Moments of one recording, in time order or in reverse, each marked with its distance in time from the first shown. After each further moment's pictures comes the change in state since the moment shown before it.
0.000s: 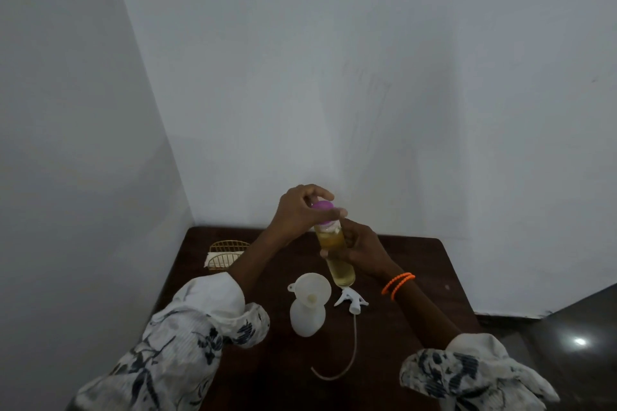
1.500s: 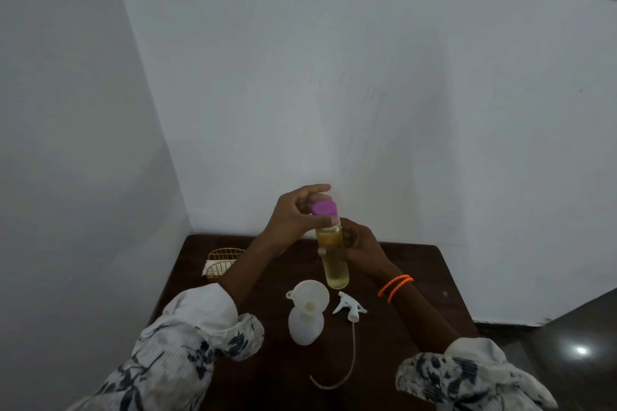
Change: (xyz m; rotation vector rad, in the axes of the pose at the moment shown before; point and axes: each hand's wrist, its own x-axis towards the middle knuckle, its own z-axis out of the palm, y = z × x) left_hand -0.004 0.007 -0.008 -0.259 -0.100 0.052; right_hand 0.006 -0.010 -0.006 0.103 0.016 -0.010
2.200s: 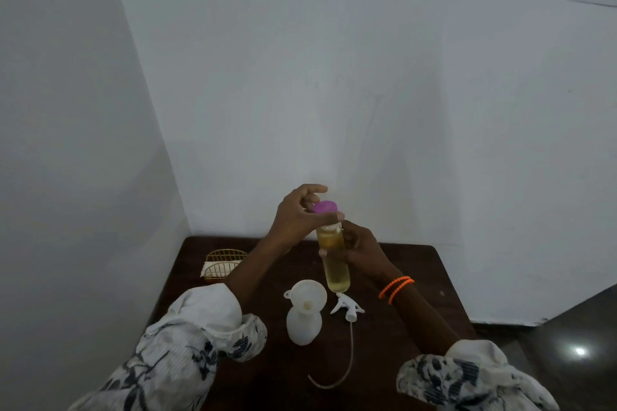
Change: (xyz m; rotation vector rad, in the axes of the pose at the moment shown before) left_hand 0.001 0.008 0.021 0.184 0.136 -0.030; right_hand -0.010 0.003 -0.007 0.003 0.025 0.021
